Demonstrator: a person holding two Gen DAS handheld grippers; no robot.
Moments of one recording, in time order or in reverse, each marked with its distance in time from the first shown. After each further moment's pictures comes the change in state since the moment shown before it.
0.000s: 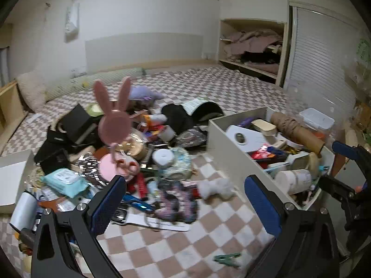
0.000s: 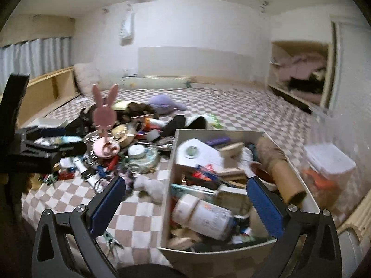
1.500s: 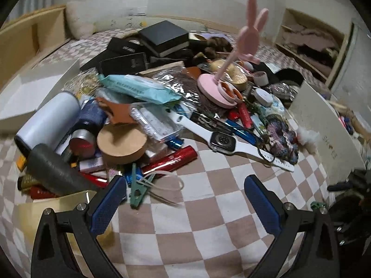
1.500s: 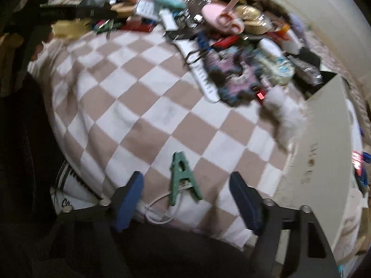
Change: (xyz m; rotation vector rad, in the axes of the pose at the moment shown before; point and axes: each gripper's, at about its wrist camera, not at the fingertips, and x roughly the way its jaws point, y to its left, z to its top) left arm 0.019 0.172 -0.126 -0.290 0.215 0.129; right arm 0.111 0.149 -0.087 -0.580 0.650 0.328
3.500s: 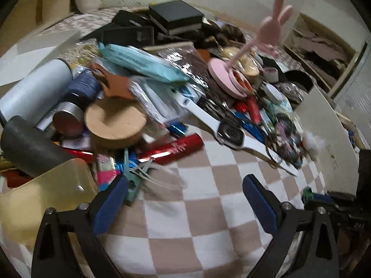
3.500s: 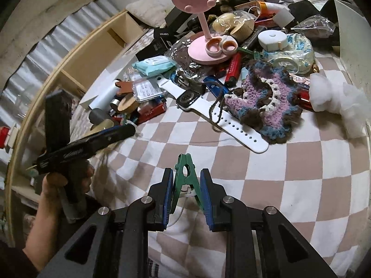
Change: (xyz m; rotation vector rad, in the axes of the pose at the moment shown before) left arm 0.032 0.015 0.000 -0.094 0.073 -0.036; right arm 0.014 -0.039 0.030 0.547 -0.337 0.511
